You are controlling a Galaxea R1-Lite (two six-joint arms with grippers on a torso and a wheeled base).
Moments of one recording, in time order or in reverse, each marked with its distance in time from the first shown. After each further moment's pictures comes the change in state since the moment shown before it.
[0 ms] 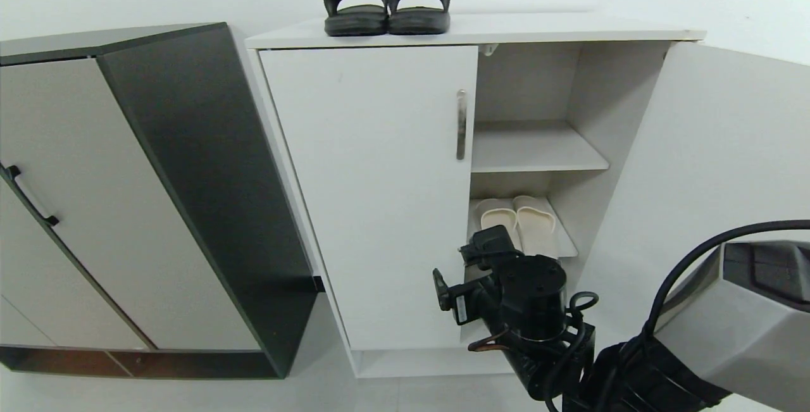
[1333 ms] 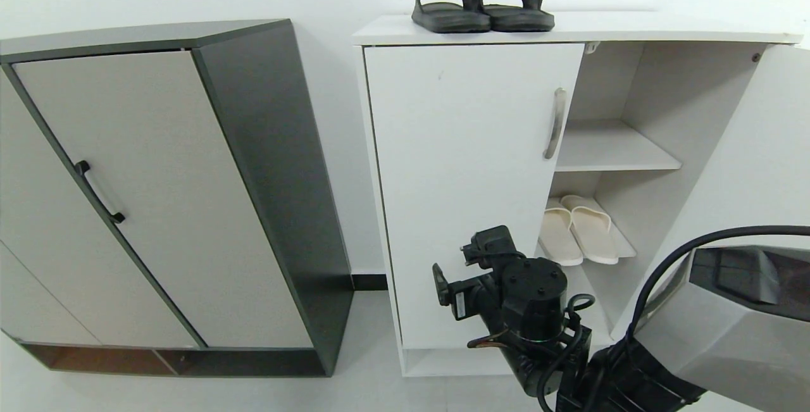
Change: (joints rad) left arm 0.000 0.000 0.000 0.000 0.003 -0.003; right arm -0.016 0.047 -0.003 -0.100 0.004 -0.005
